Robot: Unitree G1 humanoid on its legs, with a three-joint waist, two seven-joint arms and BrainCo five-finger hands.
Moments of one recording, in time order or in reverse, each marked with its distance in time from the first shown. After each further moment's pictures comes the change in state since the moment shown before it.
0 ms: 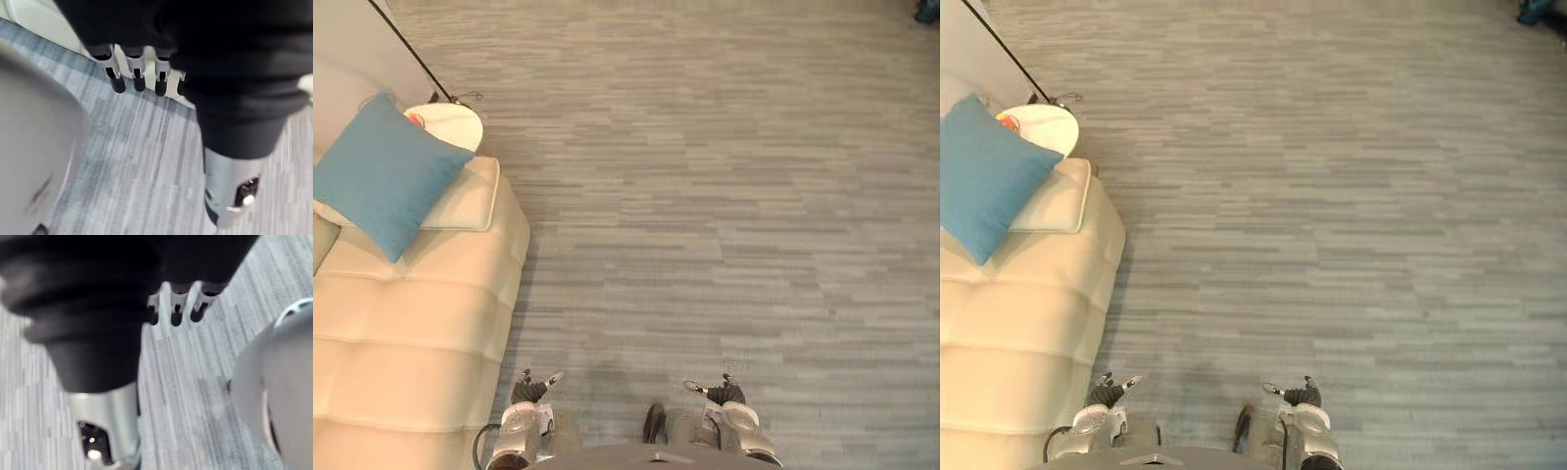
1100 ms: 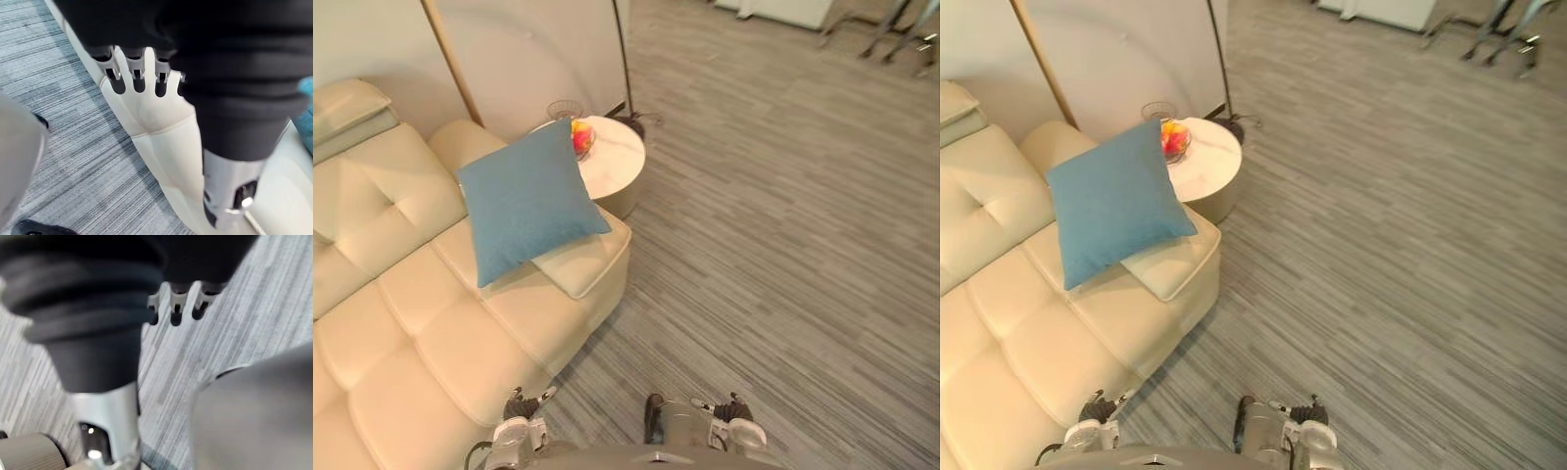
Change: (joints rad) left arm 0.025 0.009 0.034 0.073 -0.036 -0.007 0.000; right arm 0.052 -0.022 -0.034 0.005 -0.002 0.005 0.007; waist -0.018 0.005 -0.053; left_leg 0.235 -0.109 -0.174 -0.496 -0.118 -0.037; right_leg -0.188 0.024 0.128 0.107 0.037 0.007
